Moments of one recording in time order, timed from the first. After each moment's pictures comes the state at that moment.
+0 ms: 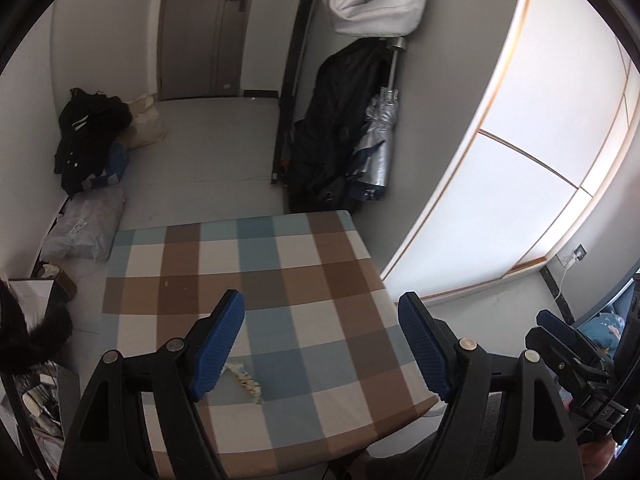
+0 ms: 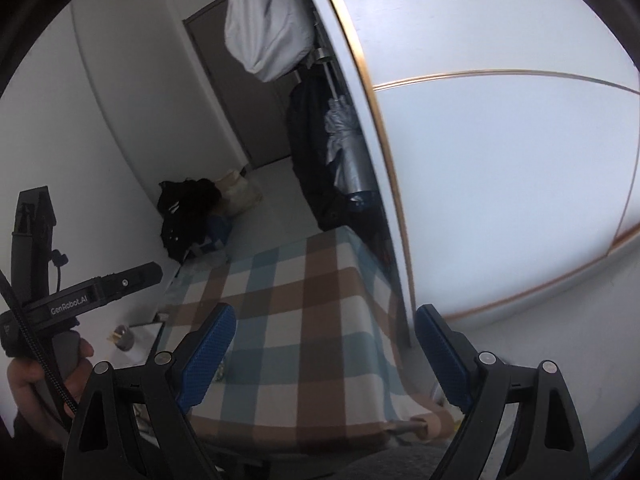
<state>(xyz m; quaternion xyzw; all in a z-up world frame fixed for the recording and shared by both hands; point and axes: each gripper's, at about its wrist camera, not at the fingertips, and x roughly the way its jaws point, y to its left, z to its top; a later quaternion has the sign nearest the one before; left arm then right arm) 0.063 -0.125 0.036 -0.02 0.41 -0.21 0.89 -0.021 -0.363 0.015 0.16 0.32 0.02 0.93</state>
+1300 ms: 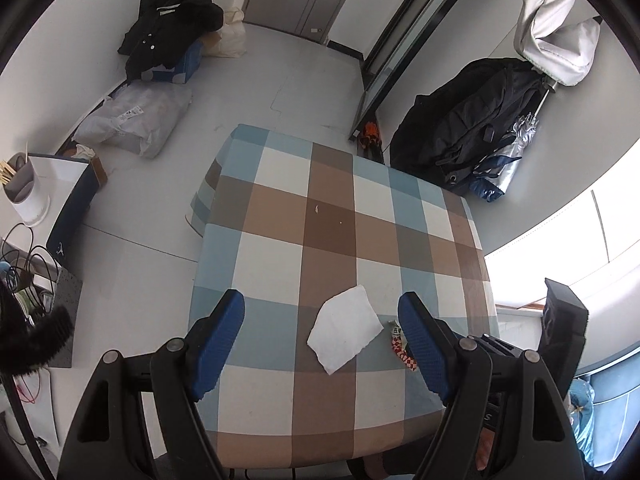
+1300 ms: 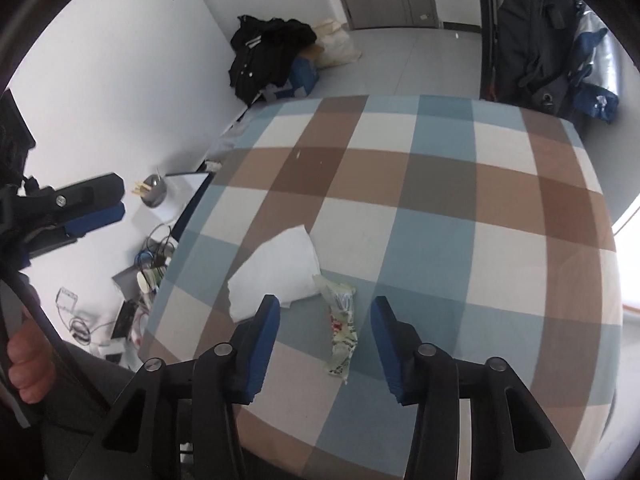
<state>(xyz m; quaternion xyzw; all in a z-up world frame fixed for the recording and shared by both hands) 0.104 0.033 -0.047 -0.15 0.50 -0.15 0.84 0.110 -0.166 -0.121 0.05 0.51 0.19 0.84</state>
